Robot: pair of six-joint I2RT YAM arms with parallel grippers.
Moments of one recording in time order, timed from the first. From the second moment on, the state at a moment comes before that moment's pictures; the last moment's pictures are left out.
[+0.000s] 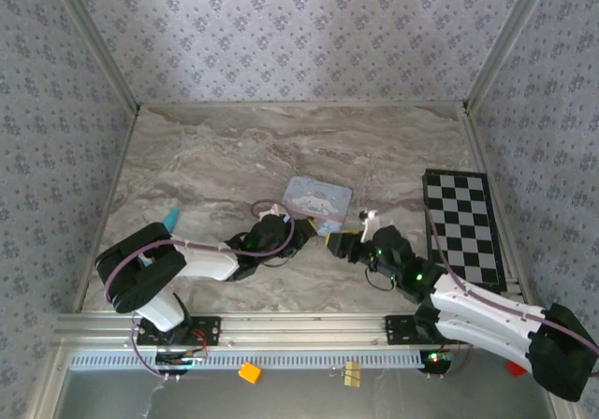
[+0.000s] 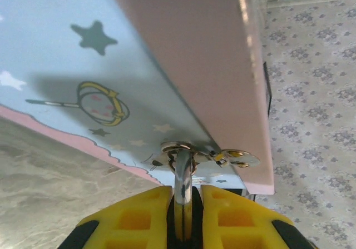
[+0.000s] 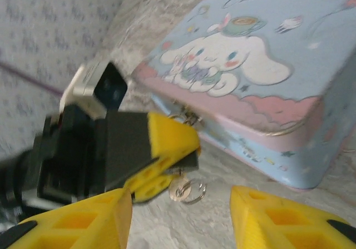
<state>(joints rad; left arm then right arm) -0.98 1.57 0.51 0.62 -0.03 -1.50 0.88 0.81 0.23 0.22 0.03 0.71</state>
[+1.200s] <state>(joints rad) -0.97 1.35 0.42 0.38 -0.02 -1.49 1.29 1.62 0.23 1.18 0.55 -0.26</state>
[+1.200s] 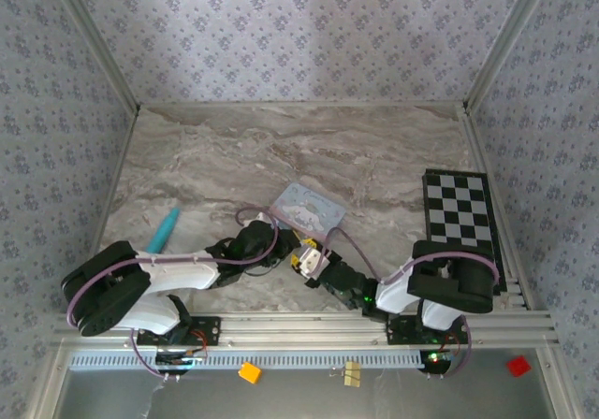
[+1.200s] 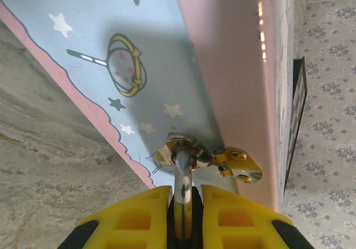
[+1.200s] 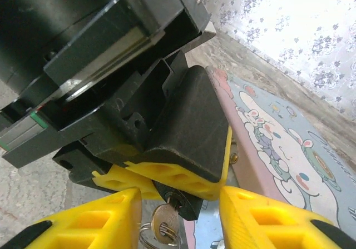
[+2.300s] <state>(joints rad) -0.97 1.35 0.42 0.38 -0.02 -1.49 1.35 1.75 0.25 1.28 0.68 -0.31</state>
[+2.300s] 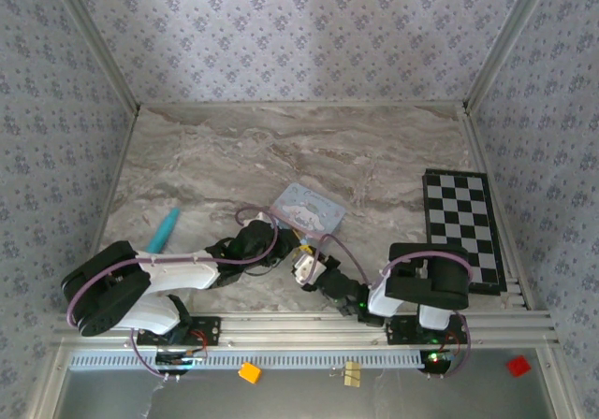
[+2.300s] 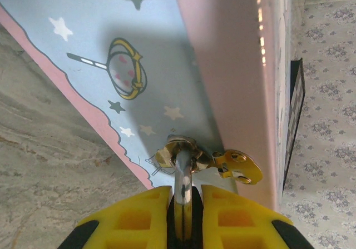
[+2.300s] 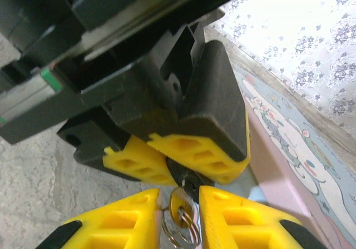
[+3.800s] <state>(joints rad) -0.98 1.38 0.42 0.47 -0.04 -1.49 1.30 1.61 0.24 1.09 0.63 0.40</state>
